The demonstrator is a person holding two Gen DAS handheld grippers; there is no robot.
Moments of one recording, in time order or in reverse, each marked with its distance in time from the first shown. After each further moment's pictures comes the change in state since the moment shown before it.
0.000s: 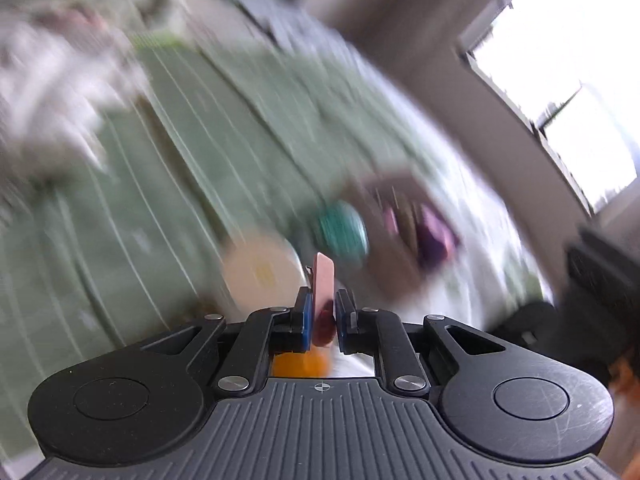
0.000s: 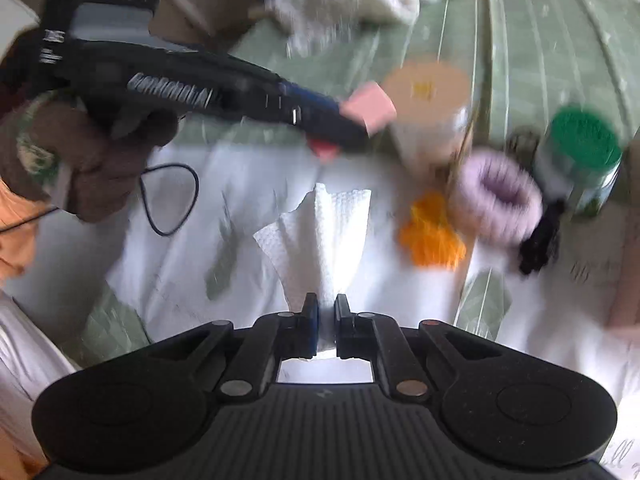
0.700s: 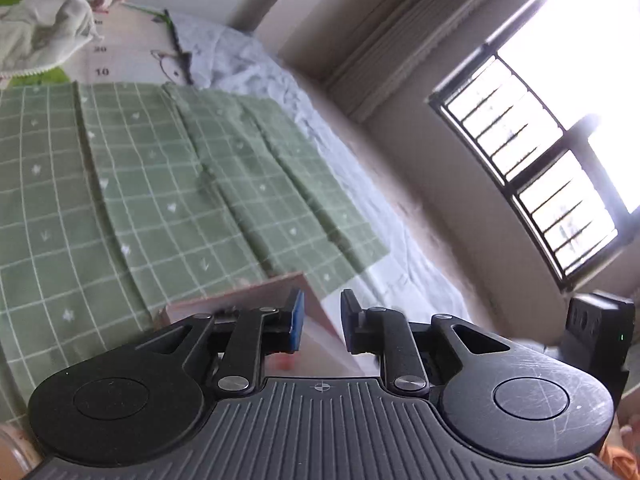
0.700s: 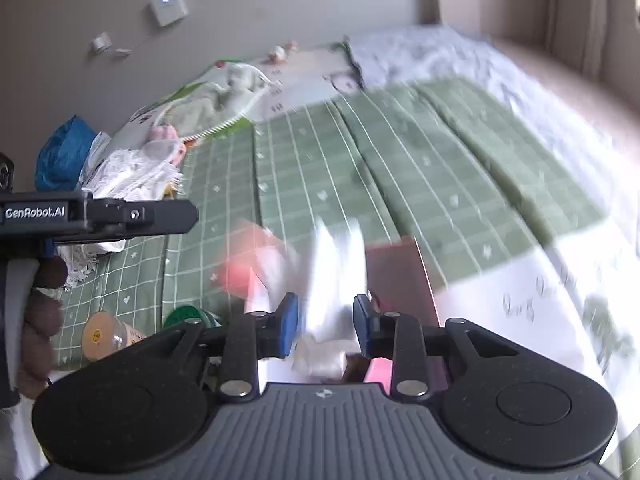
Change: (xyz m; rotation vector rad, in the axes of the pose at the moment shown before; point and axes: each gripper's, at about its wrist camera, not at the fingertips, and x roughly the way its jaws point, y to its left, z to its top) left arm 0.193 -0.155 0.095 -0.045 -0.053 -0.133; right arm -0.181 -0.211 -0.020 0.389 -0.434 -0.480
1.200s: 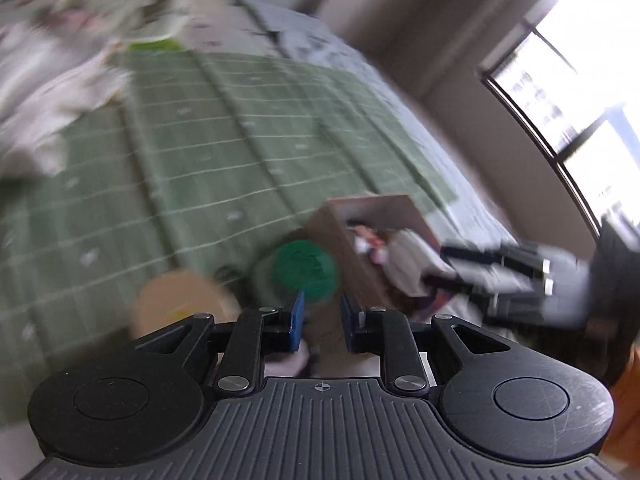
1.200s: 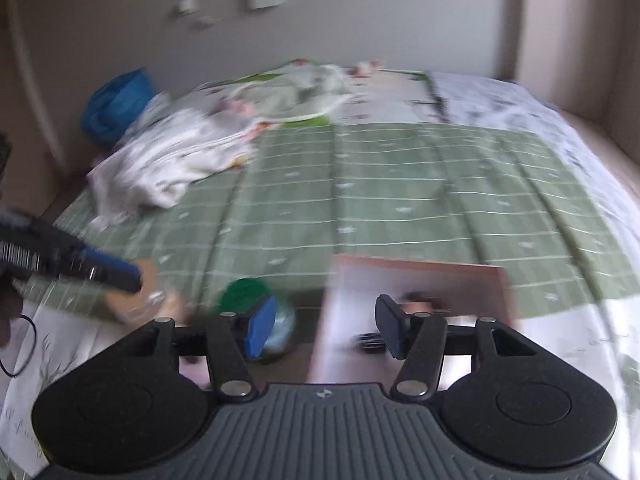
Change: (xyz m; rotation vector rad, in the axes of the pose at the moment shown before) left arm -0.151 0.098 -0.084 -0.047 0.048 0.181; right arm 0.023 0.111 -0.052 -0.323 -0.085 0.048
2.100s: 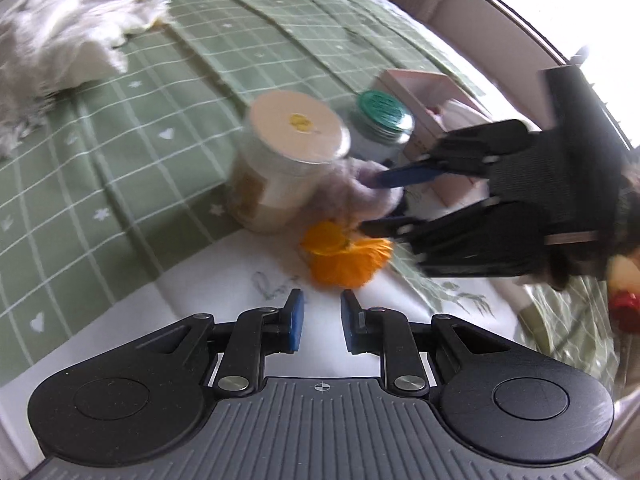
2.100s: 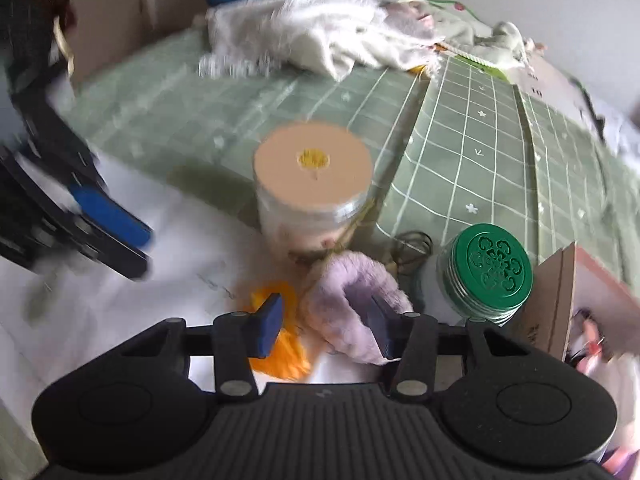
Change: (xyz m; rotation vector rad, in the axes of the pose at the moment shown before) left arm -0.020 0.054 -0.096 0.204 0.175 0.073; right arm 0.106 0.171 -0.053 -0.432 0.232 0.086
